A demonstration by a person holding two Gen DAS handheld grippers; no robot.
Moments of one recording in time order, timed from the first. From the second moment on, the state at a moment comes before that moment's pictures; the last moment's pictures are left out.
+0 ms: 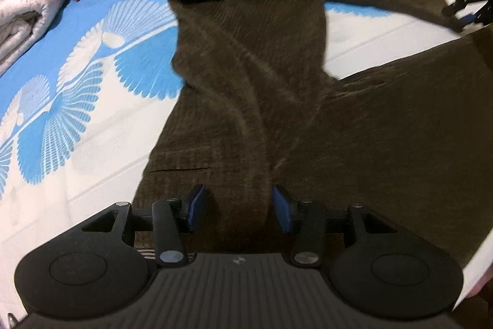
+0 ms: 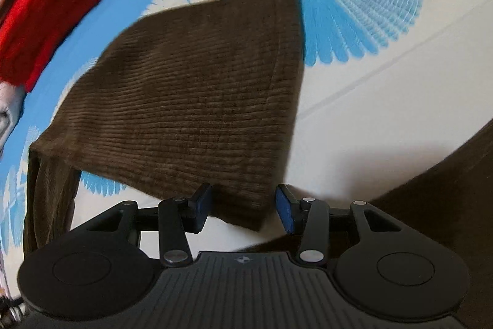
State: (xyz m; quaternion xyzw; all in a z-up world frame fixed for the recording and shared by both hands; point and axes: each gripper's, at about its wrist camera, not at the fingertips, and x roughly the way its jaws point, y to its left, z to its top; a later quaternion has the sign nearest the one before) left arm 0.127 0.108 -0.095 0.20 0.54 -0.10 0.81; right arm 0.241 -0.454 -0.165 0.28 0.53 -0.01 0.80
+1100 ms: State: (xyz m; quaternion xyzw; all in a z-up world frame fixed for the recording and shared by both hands) left arm 0.213 0.237 -0.081 0.02 0.44 0.24 0.87; right arm 0.308 -0.591 -0.035 0.39 0.28 -0.23 0.85
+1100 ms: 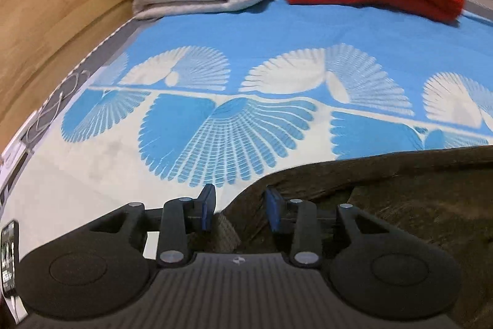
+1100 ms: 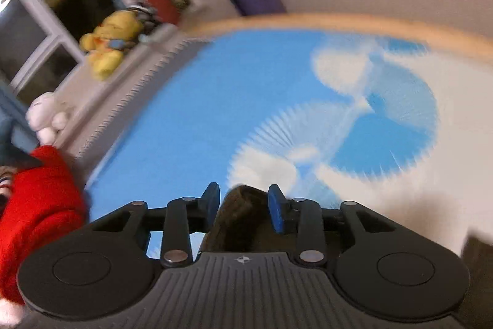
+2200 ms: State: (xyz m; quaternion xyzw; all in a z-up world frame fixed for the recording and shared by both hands) left arm 0.188 0.294 -0.071 -0.11 0.48 0.18 0.85; right arm 0.211 -0.607 -0.149 0.39 0.33 -0.39 0.76
